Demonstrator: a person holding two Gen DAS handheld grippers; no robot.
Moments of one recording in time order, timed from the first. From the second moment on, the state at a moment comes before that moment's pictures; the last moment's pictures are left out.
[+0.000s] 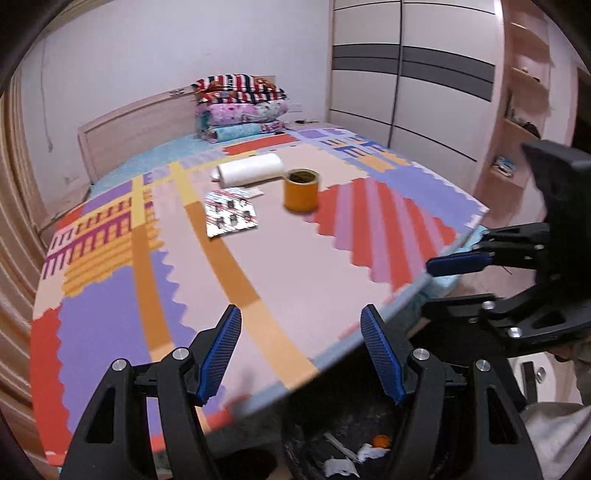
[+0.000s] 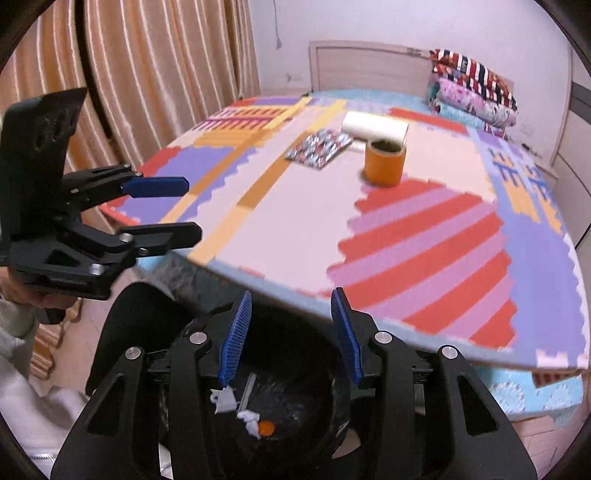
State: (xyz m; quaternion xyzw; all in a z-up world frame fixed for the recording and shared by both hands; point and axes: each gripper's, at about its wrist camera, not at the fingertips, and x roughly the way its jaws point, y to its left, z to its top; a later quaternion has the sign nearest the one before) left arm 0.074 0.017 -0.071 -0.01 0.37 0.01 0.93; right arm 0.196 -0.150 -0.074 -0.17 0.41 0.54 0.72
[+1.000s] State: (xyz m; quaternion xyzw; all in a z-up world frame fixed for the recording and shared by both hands) left arm 0.187 0.077 -0.076 -0.05 0.40 0.06 0.91; right arm 0.280 -0.086 -0.071 -0.16 0.37 0.50 0.77
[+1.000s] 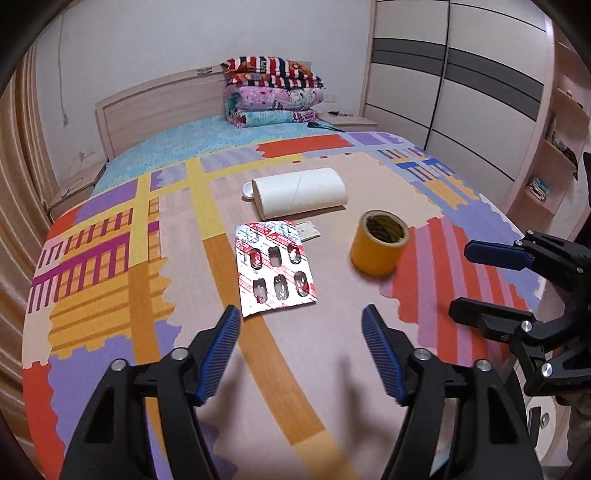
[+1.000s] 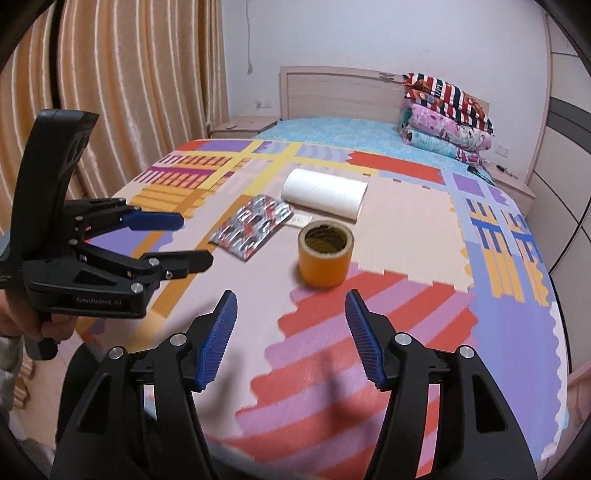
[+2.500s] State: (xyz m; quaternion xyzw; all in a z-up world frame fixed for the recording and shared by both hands) left arm 0.237 0.102 -0.097 -0.02 0.41 0.08 0.91; right arm 0.324 -0.040 -0.100 -0.18 0.38 0.50 0.76
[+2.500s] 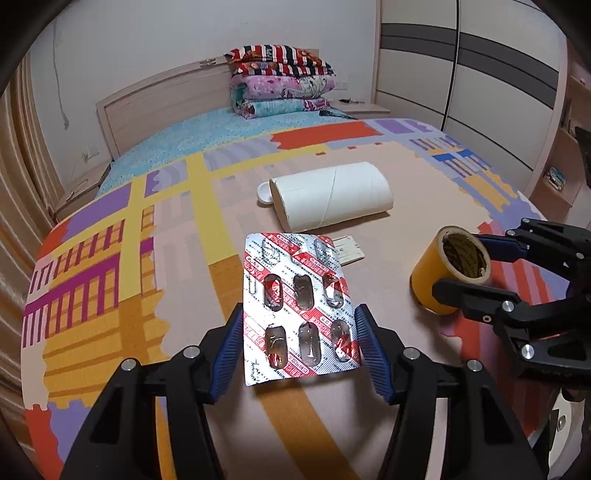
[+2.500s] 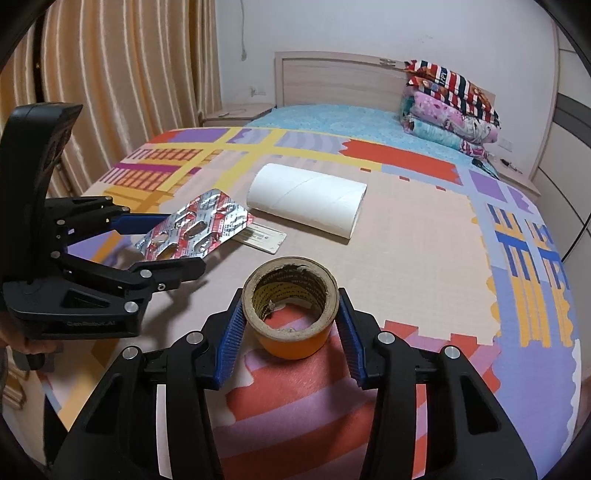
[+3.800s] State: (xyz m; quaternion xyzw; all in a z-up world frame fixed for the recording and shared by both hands) left arm 0.079 0.014 -0.055 0.01 0.36 0.00 0.93; right arm 0.200 -0.139 -0.062 -0.19 0.35 0.55 0.74
